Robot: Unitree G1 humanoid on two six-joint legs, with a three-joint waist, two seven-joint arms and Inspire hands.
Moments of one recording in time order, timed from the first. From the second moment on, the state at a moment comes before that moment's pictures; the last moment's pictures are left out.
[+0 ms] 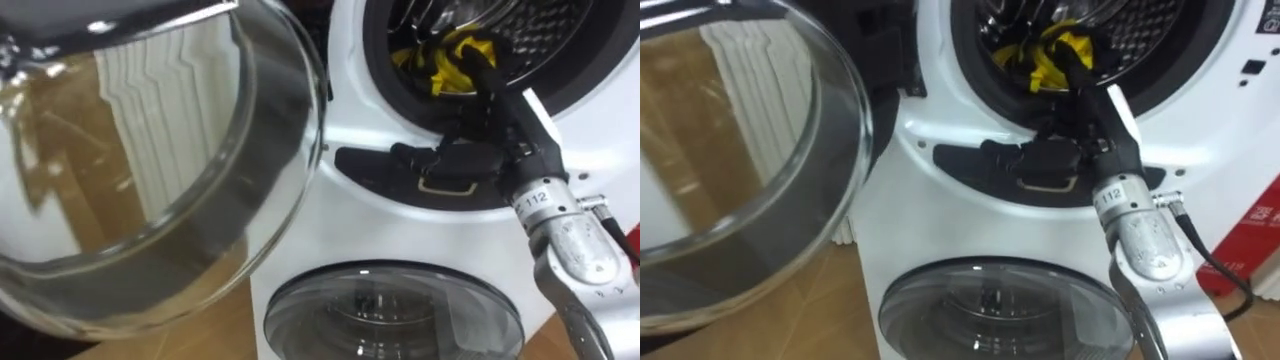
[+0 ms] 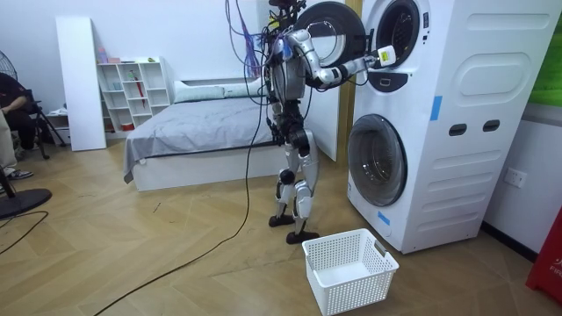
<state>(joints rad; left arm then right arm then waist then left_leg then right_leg) 0.16 0.27 0.06 1.12 0.29 0.15 0.19 -0.33 -0.42 0.08 -0.02 0.23 0.10 -0.06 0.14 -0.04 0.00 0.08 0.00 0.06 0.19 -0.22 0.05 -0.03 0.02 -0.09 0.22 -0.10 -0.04</state>
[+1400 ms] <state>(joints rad) 0.21 0.25 0.08 1.10 0.30 0.13 0.20 -0.34 -0.44 -0.06 -0.24 0.23 0.09 -0.10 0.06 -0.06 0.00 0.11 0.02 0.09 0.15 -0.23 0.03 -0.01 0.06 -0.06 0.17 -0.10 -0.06</state>
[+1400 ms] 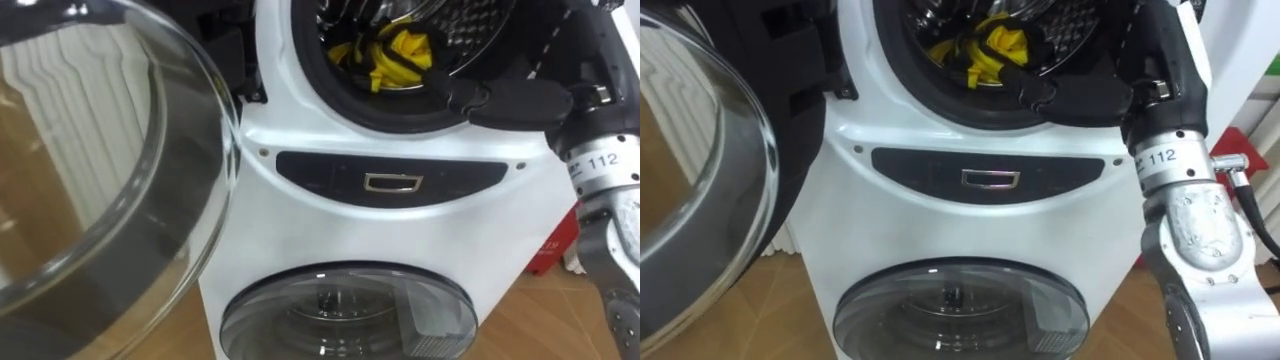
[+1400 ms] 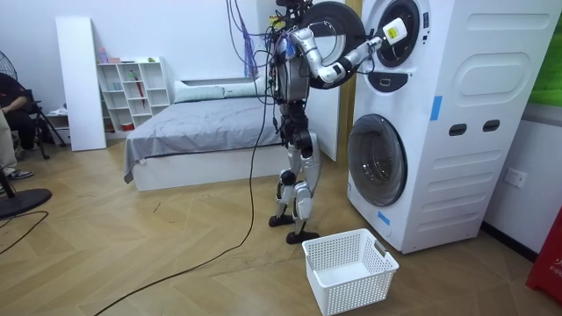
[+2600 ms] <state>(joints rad) 0.21 0.25 0.12 1.03 0.32 0.23 0.15 -0.60 -0.48 0.15 0.15 -0.05 0.17 0.00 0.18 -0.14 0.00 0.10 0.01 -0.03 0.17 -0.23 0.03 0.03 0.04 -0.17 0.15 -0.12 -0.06</state>
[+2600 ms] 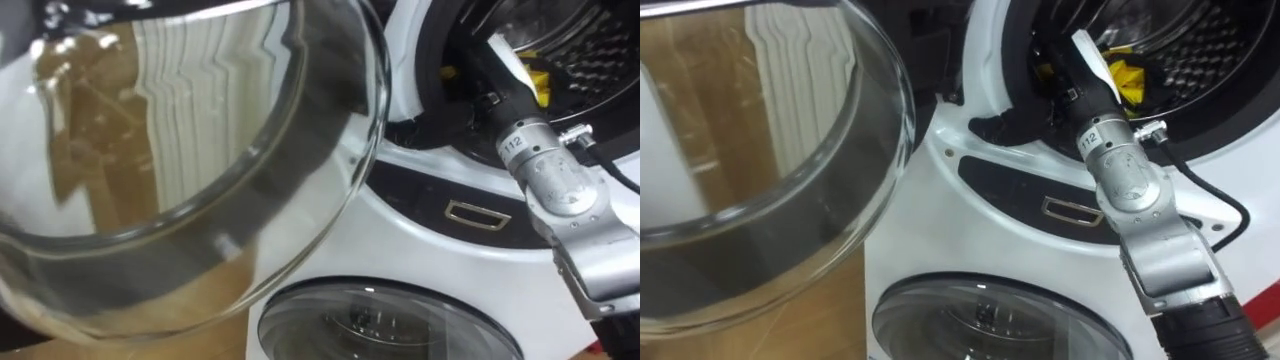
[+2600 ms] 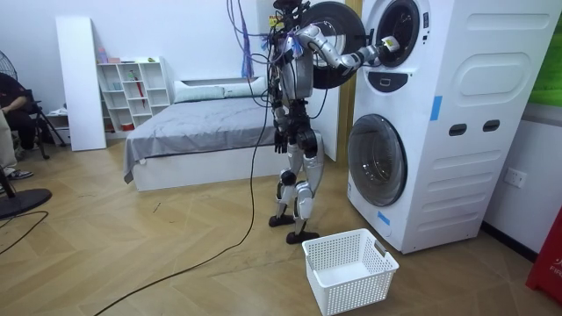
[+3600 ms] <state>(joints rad) 0.27 0.24 0.25 1.00 0.32 0.25 0.14 -0.62 -0.56 0.08 0.14 0.10 0.21 0.11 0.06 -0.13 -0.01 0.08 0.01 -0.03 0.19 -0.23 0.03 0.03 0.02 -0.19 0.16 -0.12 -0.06</state>
